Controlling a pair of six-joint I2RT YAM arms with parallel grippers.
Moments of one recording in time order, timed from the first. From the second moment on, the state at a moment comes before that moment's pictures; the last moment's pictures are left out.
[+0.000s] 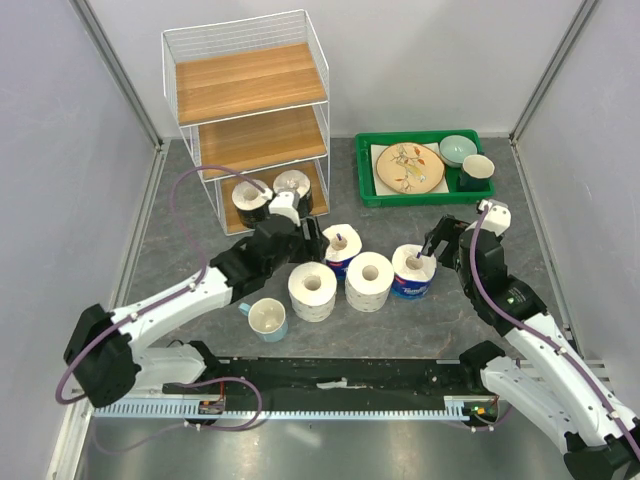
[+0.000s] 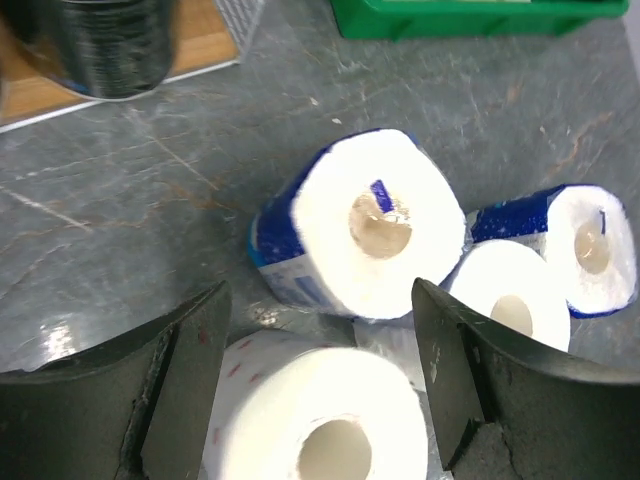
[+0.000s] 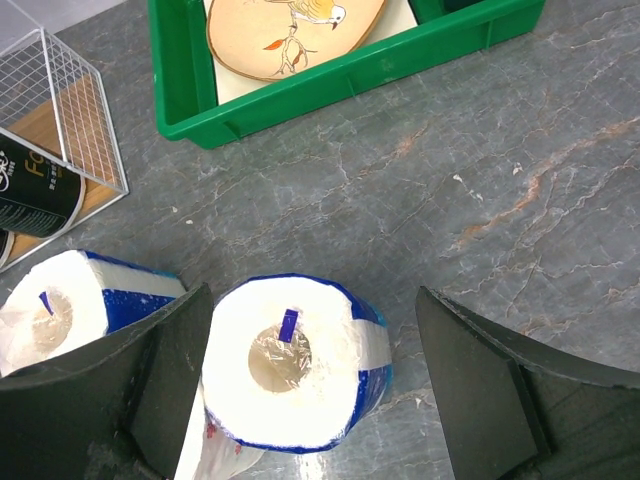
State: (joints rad) left arm -0.77 1.17 0.79 -0.11 -0.25 -0.58; right arm 0.46 0.71 0.70 -0.44 0.45 0.56
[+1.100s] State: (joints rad) left arm -0.83 1.56 0.97 -0.09 -0.35 -0.54; right arm 0.46 0.70 0.70 -0.47 0.45 0.55
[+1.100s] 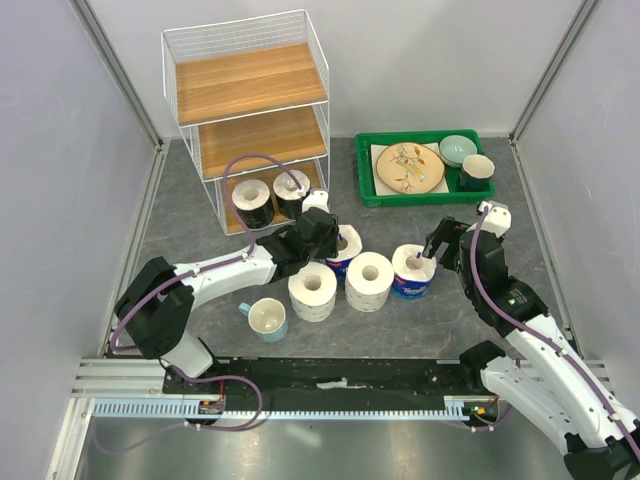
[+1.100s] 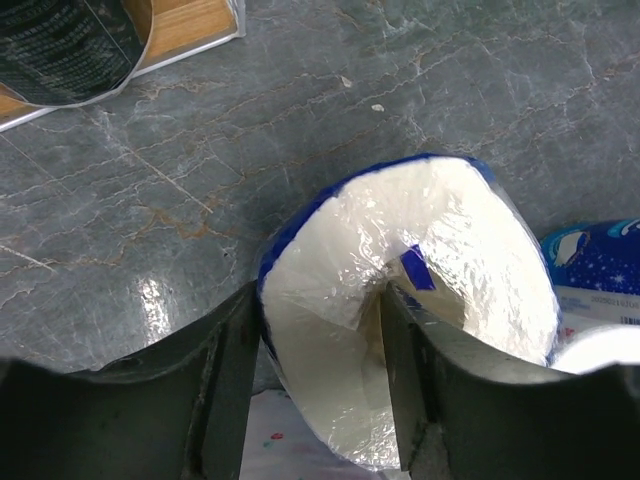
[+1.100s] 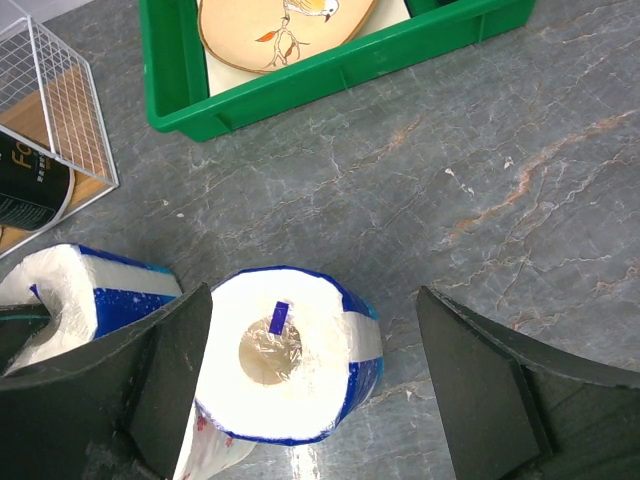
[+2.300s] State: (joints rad) left arm -0.76 1.15 1.28 -0.12 -0.71 -0.24; right arm 0.46 0.66 0.70 -0.48 0.44 0.57
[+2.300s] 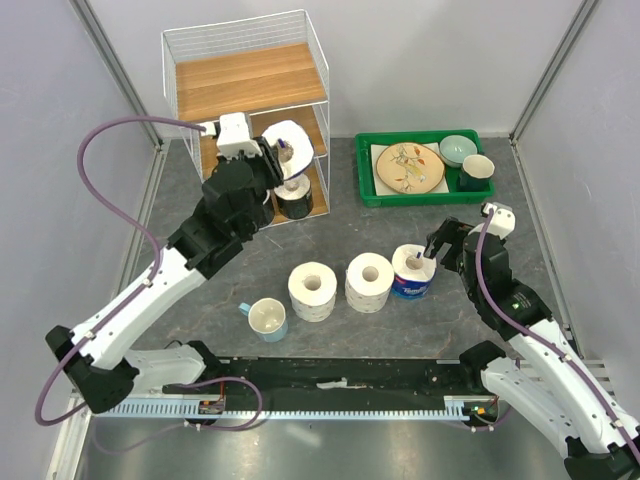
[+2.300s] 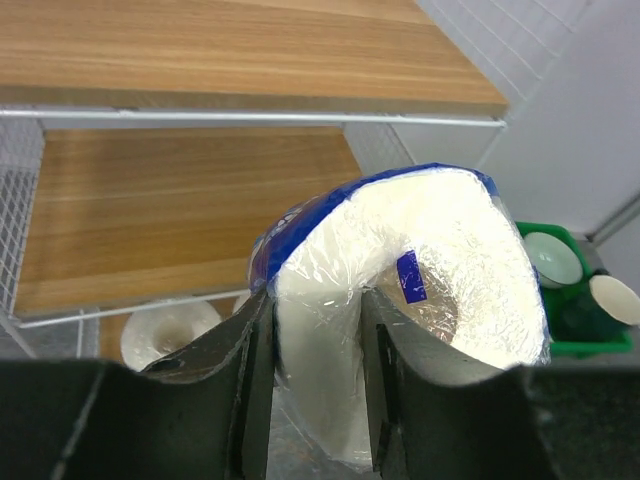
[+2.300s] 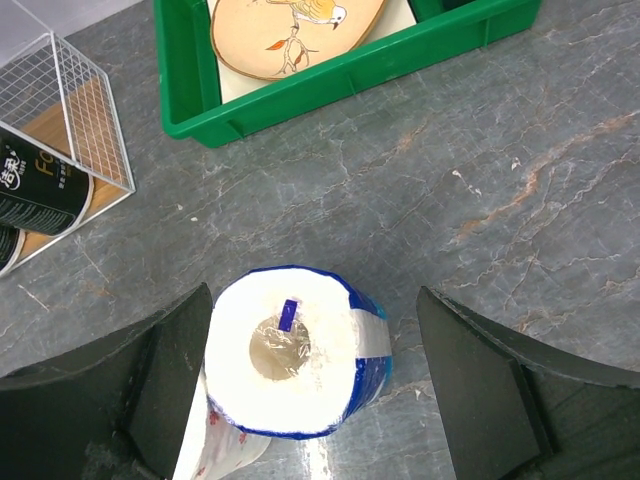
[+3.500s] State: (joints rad) left arm -0.58 1.50 1.51 -0.08 -0.62 -0.19; right arm 0.46 0.70 0.69 -0.47 0.45 0.57
